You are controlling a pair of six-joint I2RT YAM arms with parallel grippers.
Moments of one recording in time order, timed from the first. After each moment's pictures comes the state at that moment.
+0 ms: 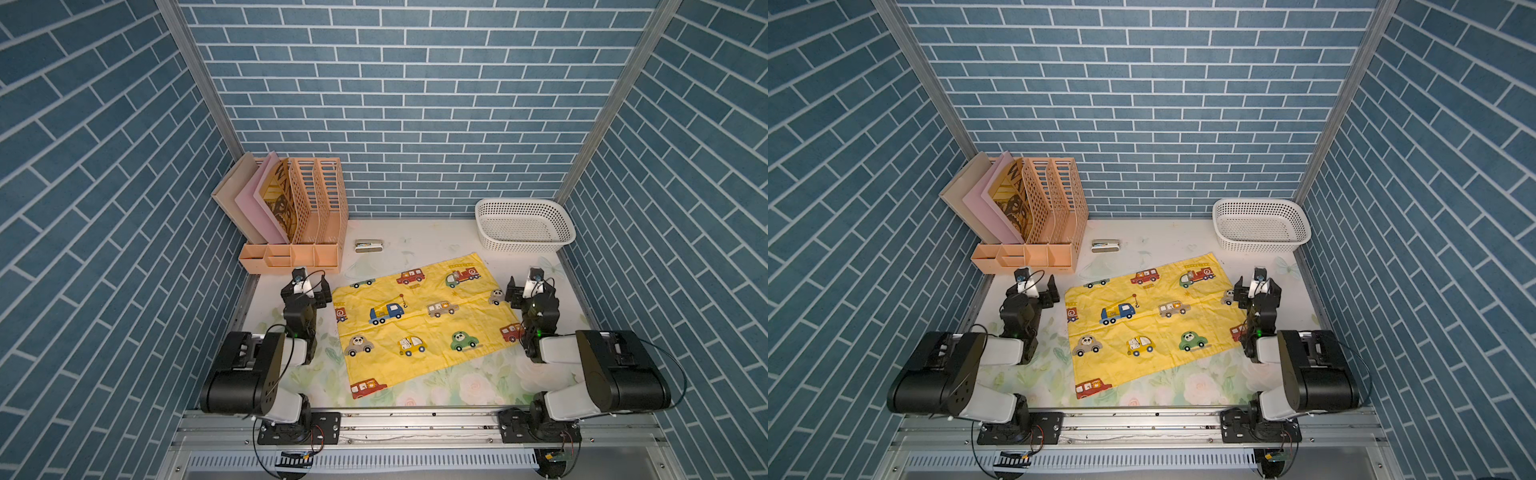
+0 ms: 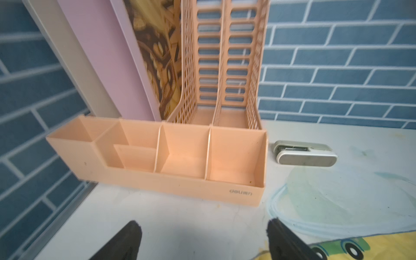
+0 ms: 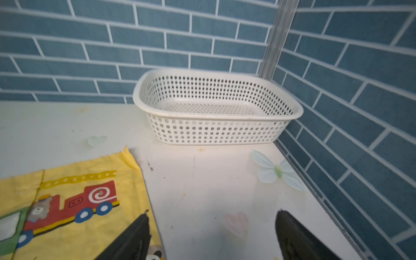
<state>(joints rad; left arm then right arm) -0.06 1.43 0.36 0.87 -0.24 -0.07 0.08 1.43 0.37 0.88 0.20 -0.08</state>
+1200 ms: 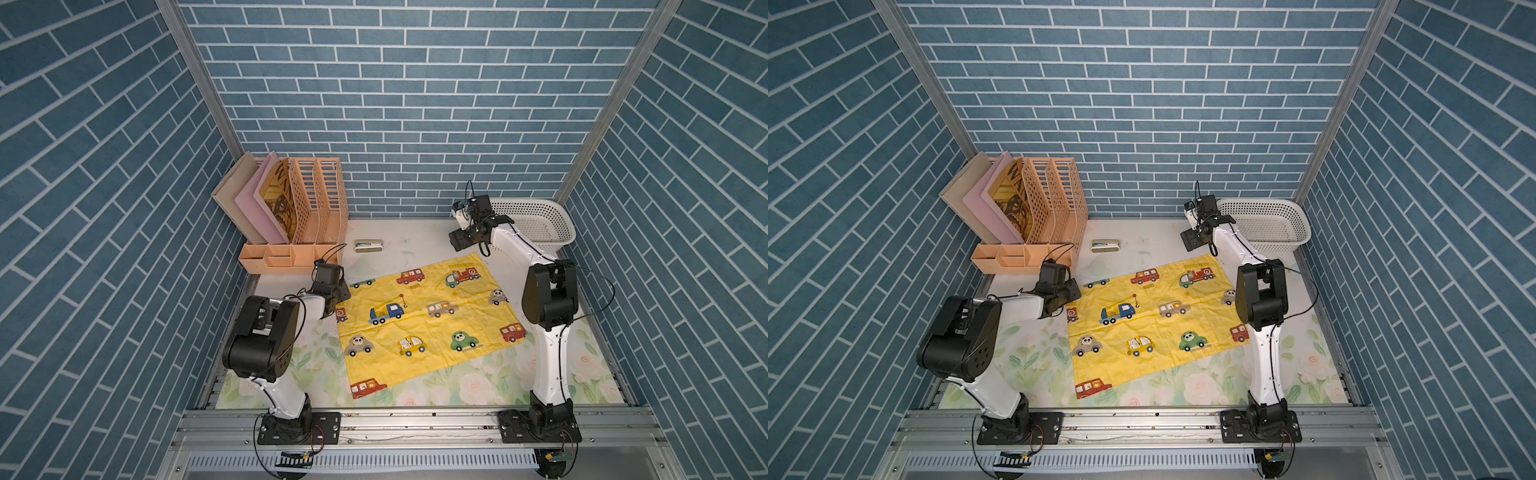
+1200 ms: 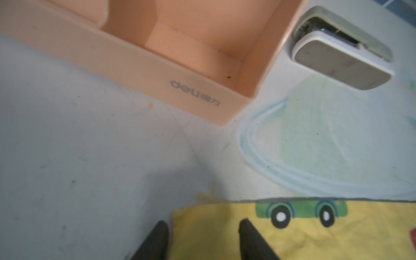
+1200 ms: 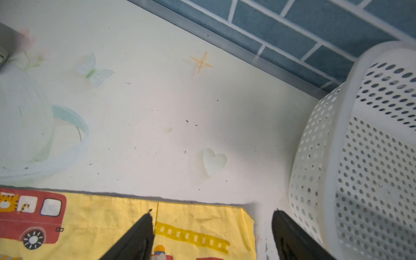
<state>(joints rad) -0.18 1.70 0.74 0.12 -0.10 -0.51 0.31 2.20 1.93 -0.64 -0.01 -0.24</state>
